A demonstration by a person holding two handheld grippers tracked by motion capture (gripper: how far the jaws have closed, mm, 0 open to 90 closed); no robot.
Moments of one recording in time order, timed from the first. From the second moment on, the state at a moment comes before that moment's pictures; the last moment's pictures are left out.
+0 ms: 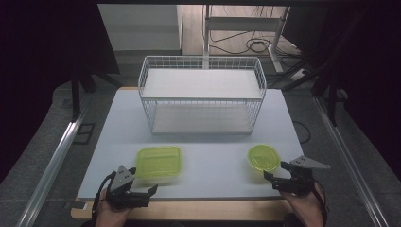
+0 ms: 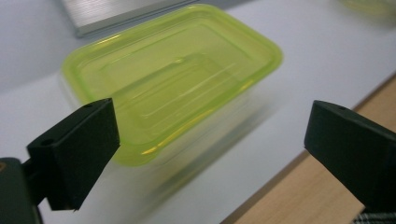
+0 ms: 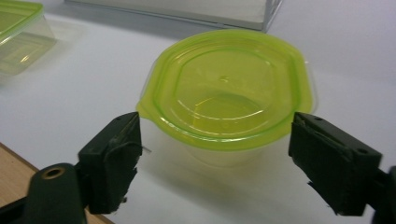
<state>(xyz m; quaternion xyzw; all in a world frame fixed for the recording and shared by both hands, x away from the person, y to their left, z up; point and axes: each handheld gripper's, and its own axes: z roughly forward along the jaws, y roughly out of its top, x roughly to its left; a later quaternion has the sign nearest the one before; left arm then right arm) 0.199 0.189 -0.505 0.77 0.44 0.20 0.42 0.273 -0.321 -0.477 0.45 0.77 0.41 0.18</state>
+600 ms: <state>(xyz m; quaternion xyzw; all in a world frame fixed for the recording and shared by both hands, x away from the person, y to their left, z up) 0.196 0.180 -0.503 0.78 0.41 0.22 0.42 0.271 -0.318 -0.474 0.44 0.77 0.42 0.19</state>
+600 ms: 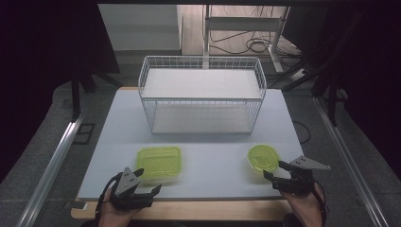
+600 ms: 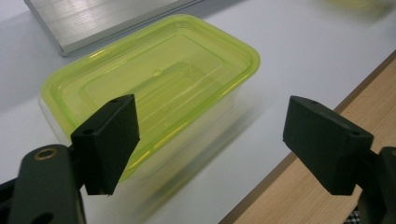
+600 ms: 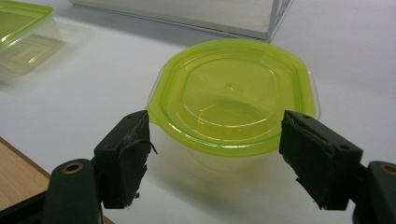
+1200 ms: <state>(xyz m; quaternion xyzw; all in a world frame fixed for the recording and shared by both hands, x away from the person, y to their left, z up) 0.198 0.185 -0.505 0.77 0.42 0.22 0.43 0.268 -0.310 -0.469 0.41 0.79 0.41 0.18</state>
